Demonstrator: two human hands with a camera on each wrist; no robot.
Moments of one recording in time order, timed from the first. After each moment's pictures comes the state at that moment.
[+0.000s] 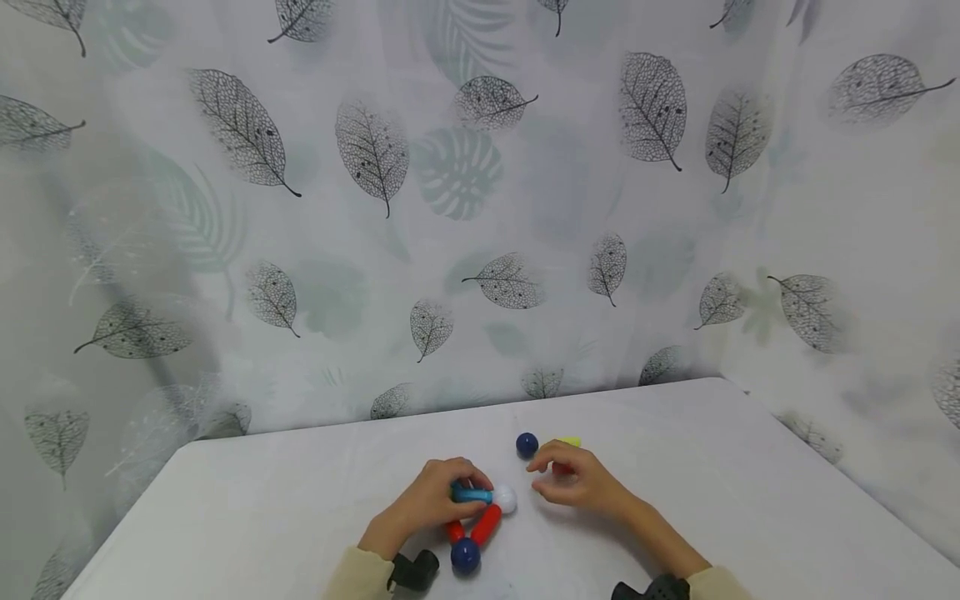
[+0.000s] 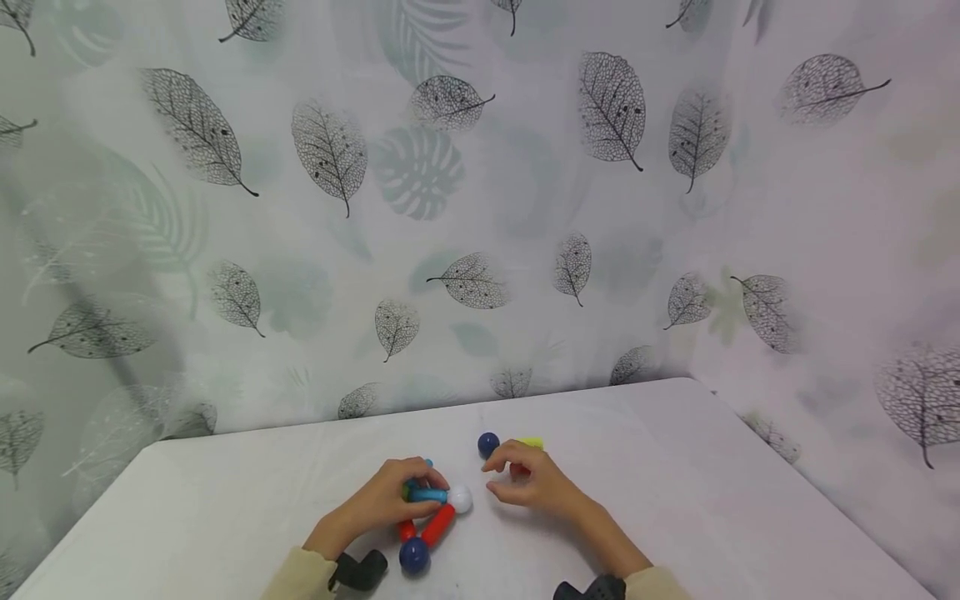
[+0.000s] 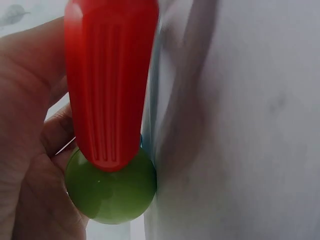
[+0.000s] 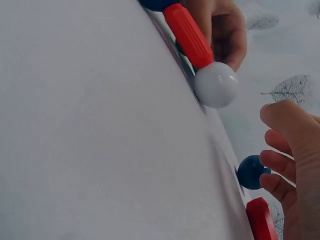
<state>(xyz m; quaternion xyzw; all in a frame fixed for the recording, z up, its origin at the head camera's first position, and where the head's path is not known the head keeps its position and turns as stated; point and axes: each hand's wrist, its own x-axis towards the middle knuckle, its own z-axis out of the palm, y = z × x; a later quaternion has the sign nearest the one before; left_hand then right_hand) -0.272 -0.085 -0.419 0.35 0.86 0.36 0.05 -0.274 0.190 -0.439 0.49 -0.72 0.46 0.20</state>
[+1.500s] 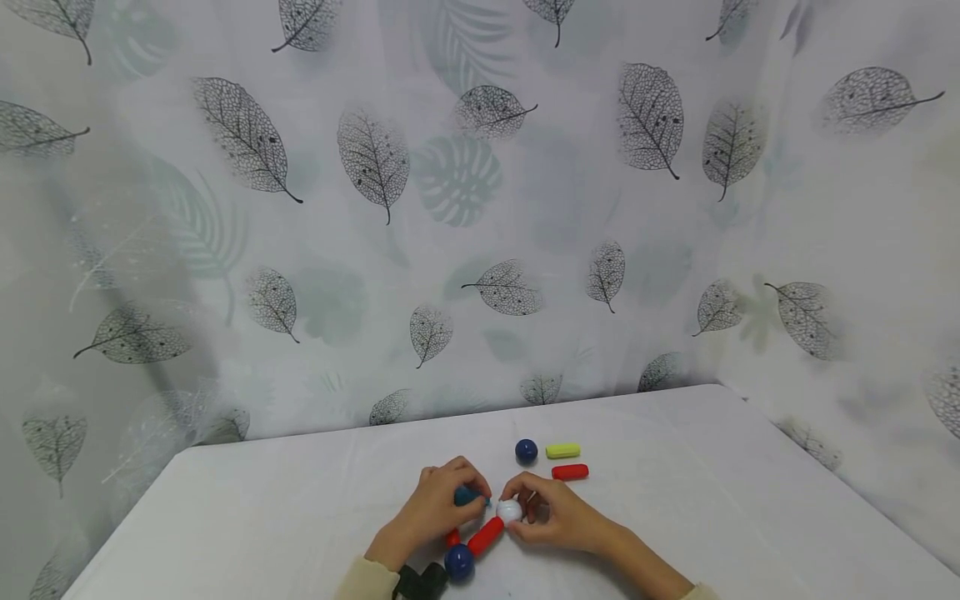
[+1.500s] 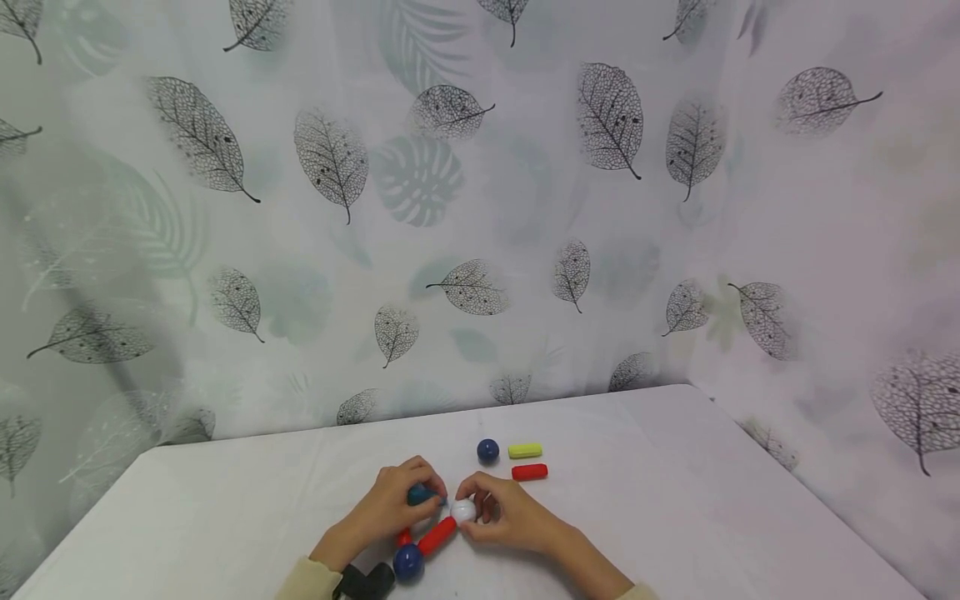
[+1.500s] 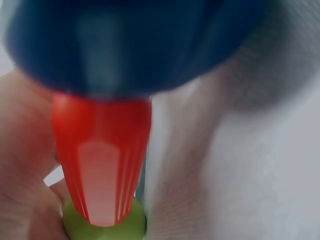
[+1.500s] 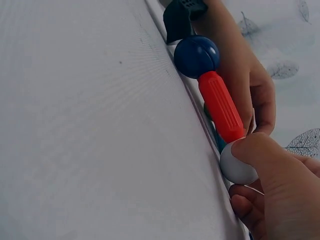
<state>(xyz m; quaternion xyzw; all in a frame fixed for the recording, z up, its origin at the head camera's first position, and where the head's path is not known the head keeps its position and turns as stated) -0.264 -0.075 -0.423 0.32 0.89 0.31 -0.04 -0.252 0.160 -0.450 0.46 -0.75 0.47 0.06</state>
